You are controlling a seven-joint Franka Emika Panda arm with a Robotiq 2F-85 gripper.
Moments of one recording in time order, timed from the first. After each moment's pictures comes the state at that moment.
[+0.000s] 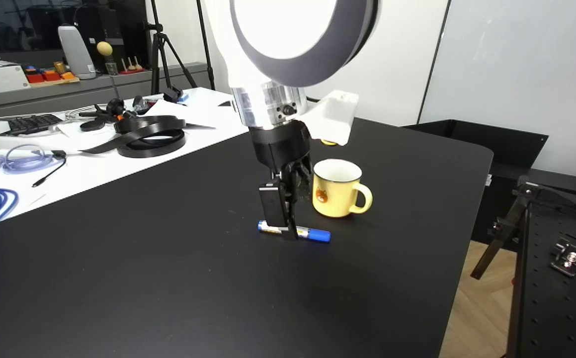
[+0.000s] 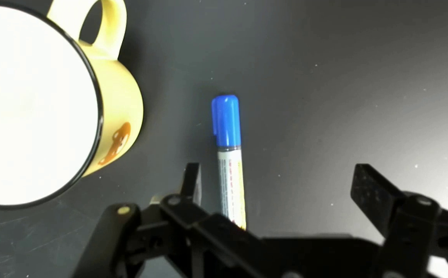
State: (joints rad) arm 0.08 0.43 0.07 -2.32 -0.18 2.55 -0.09
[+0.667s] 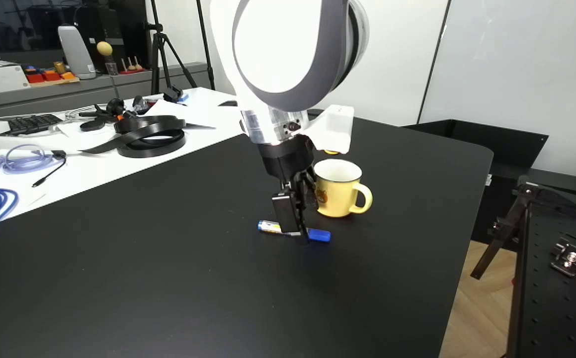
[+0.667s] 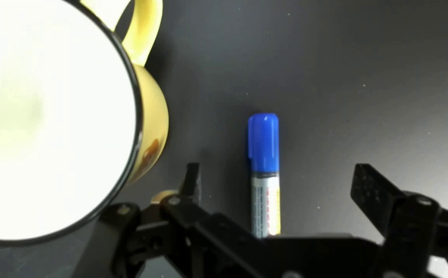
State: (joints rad) arm 0.06 0.53 0.04 -2.25 -0.18 2.50 -0.18
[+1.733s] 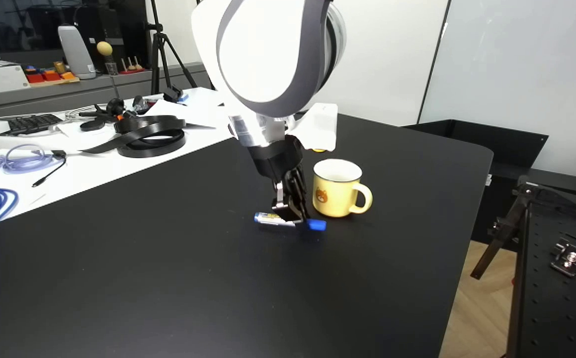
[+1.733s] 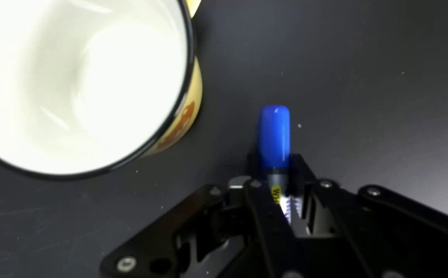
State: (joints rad) arm 0.08 0.58 0.03 -2.16 -0.25 2.44 -0.19
